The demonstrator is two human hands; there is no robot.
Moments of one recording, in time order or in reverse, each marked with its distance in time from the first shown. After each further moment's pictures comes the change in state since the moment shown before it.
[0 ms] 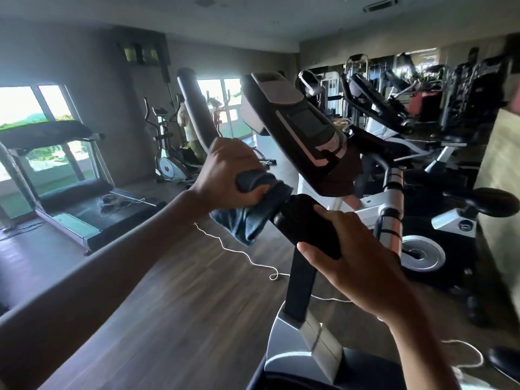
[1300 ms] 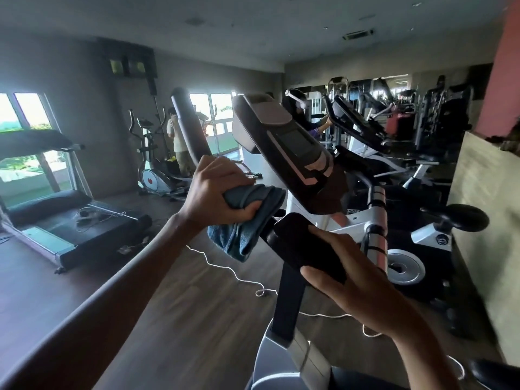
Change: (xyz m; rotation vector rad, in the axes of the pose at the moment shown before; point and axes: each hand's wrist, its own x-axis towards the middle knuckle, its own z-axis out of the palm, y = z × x) left_hand -0.003 0.010 -0.004 -0.019 0.187 -0.037; right_hand -0.002 0.018 -0.008 0.221 -0.088 -0.070
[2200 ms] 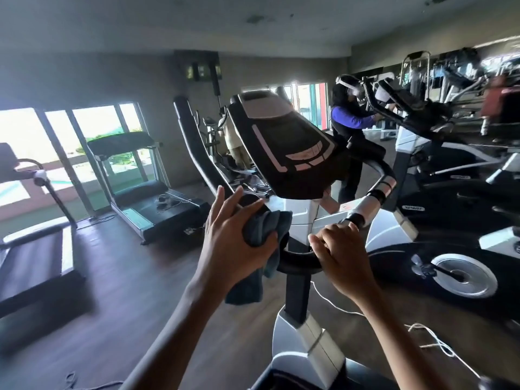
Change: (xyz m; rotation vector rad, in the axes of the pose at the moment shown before) left_hand 0.003 0.221 0.017 0.210 -0.268 -0.792; right_hand 0.014 0.124 -0.029 -0.295 0.254 -0.263
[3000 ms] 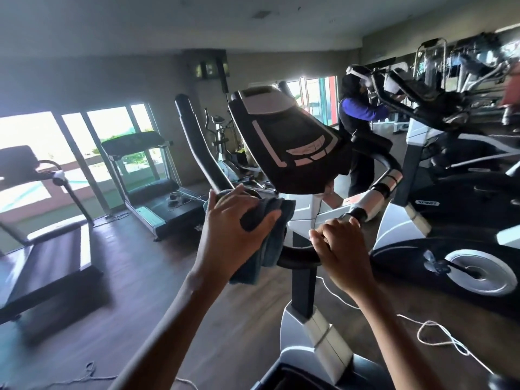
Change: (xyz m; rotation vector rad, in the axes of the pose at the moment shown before) left_hand 0.006 0.009 0.002 -0.020 0.184 0.103; right_hand -0.003 0.005 0.009 0.027 0.031 -0.002
